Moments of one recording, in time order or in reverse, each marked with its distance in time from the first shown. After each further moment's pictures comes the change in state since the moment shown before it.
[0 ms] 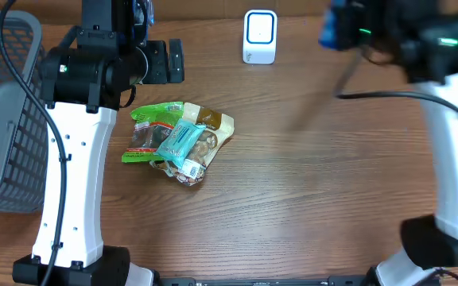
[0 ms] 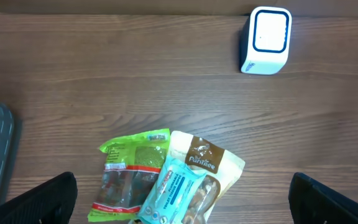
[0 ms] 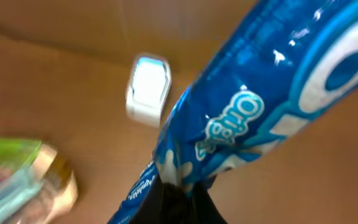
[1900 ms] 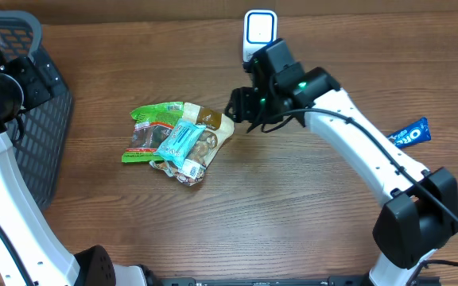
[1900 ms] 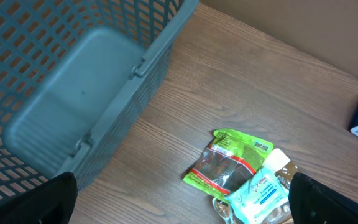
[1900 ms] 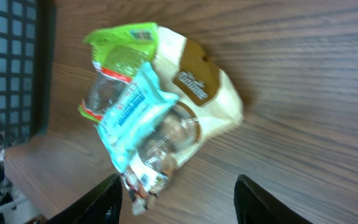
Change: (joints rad) left arm 0.515 -0.053 0.214 -0.263 -0.001 0.000; right arm 0.352 0.078 -0.659 0.489 -0.326 0.516
